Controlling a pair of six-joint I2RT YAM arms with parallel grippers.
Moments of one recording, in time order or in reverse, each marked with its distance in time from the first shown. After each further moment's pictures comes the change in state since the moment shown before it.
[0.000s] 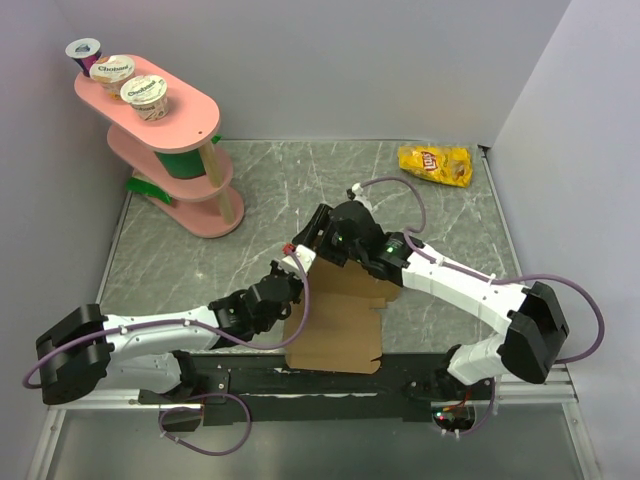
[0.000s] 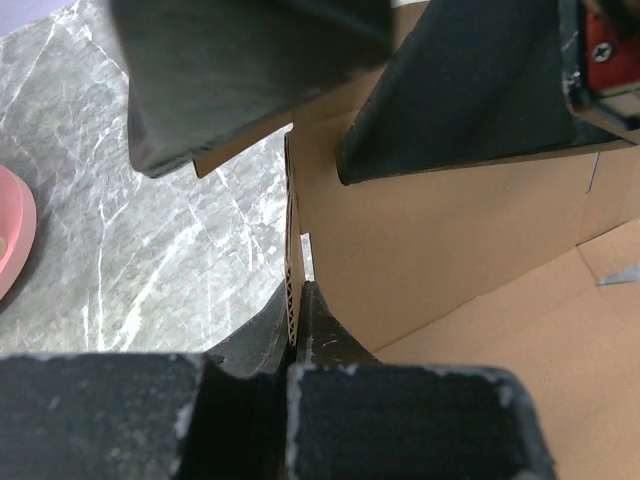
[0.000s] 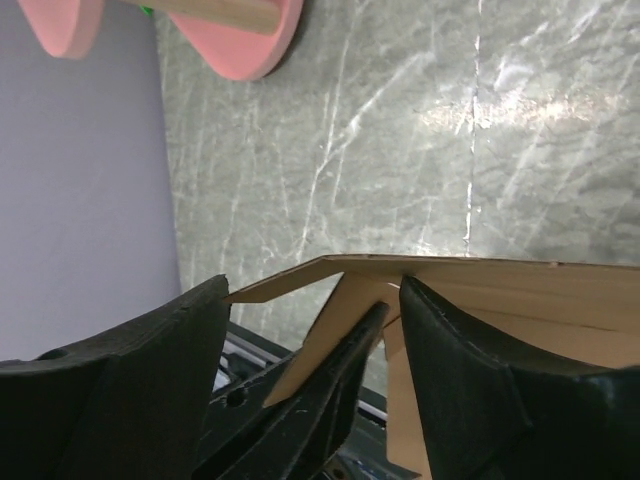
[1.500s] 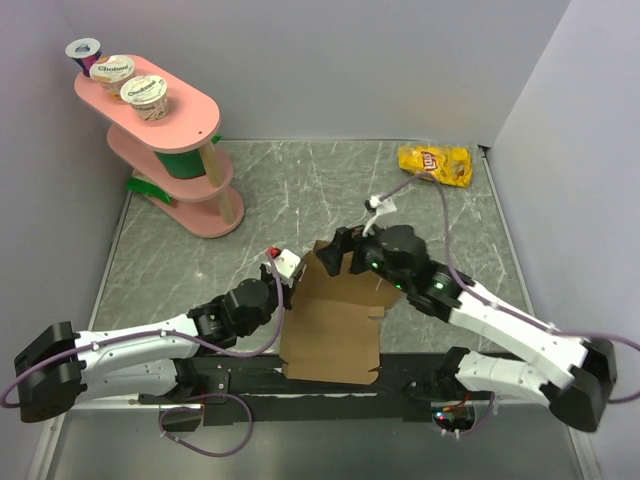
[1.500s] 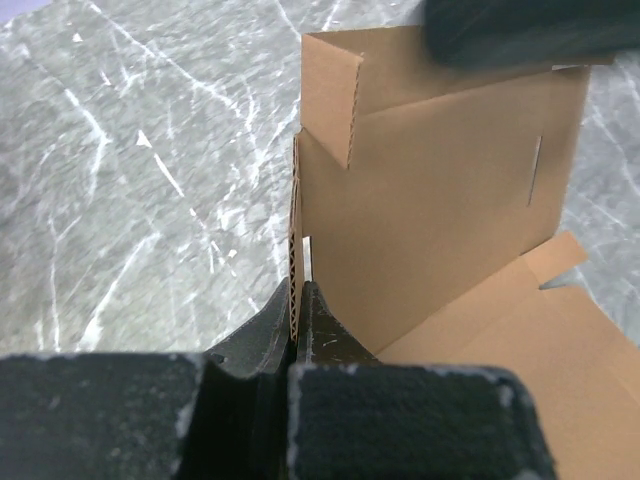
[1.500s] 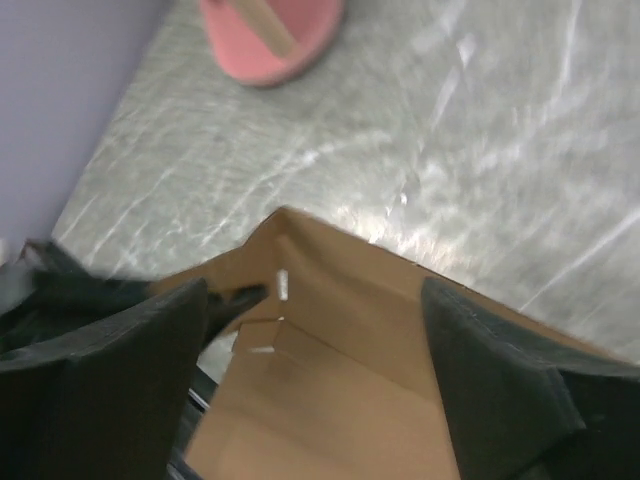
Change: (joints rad) left arm 0.016 -0.172 -0.085 -0.004 0.142 -0.031; right arm 0.004 -0.333 -0.262 0.168 0.024 -0.558
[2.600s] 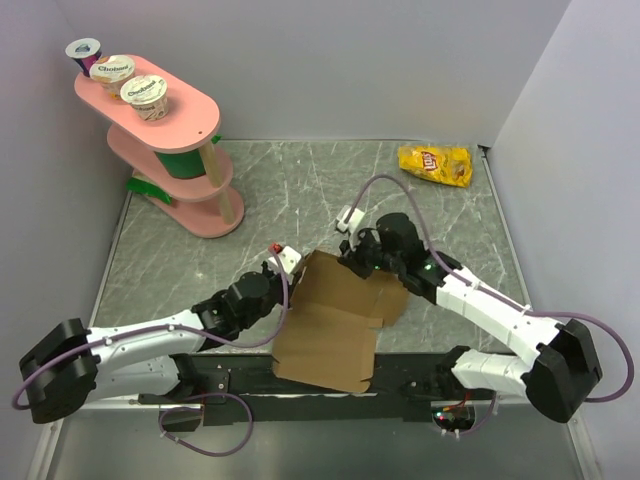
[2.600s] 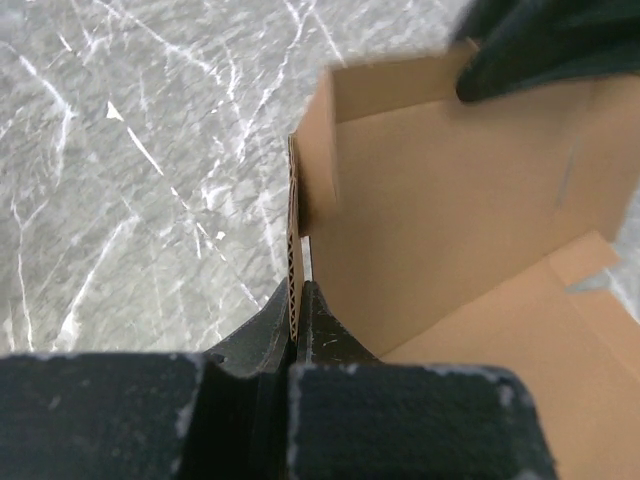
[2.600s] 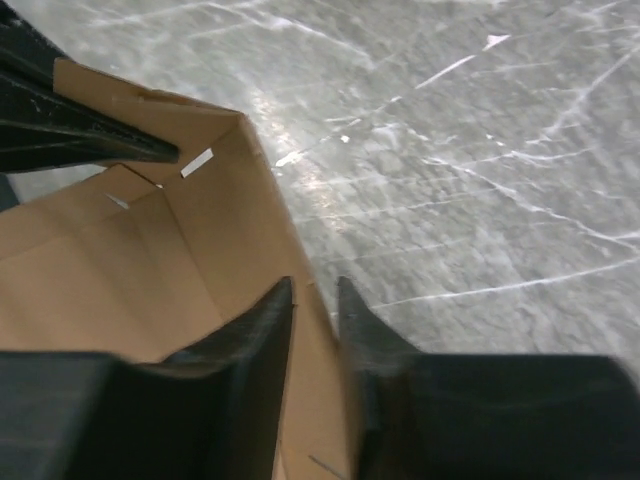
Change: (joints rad) left arm 0.092 0.045 -0.020 0.014 0.157 -0.005; right arm -0.202 0.087 -0.017 -0.077 -0.466 -0.734
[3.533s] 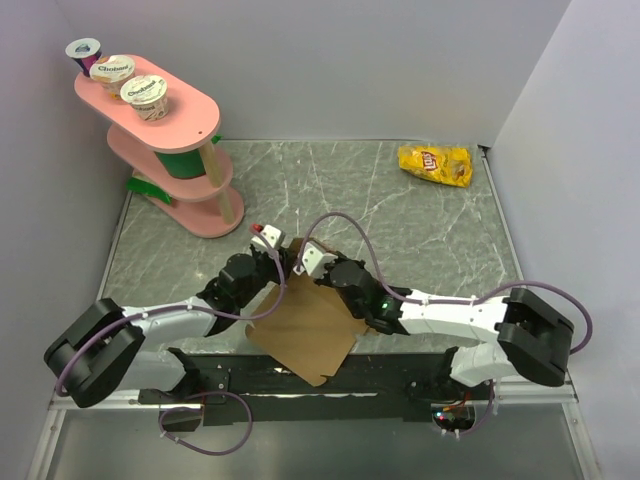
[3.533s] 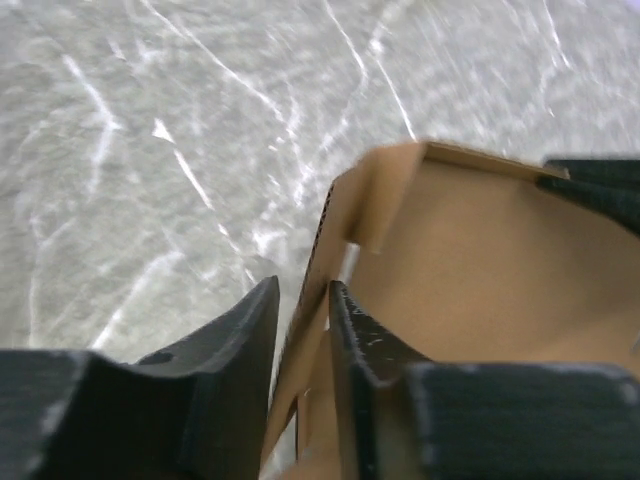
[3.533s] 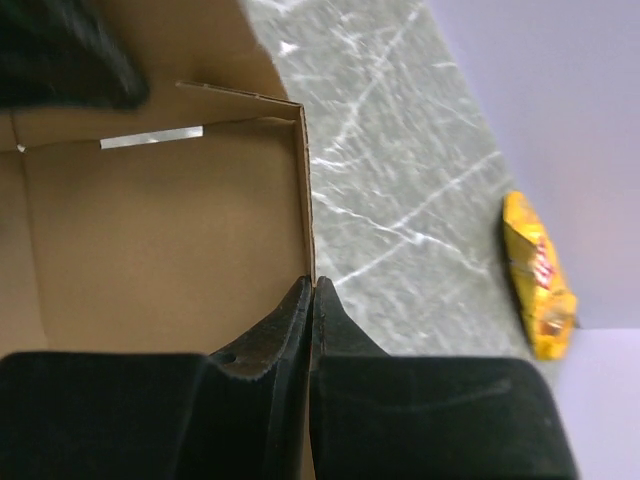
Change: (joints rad) left arm 0.260 0.219 -0.054 0.369 0.185 -0.060; right arm 0.410 0.179 -0.175 0.491 0.917 -0.328
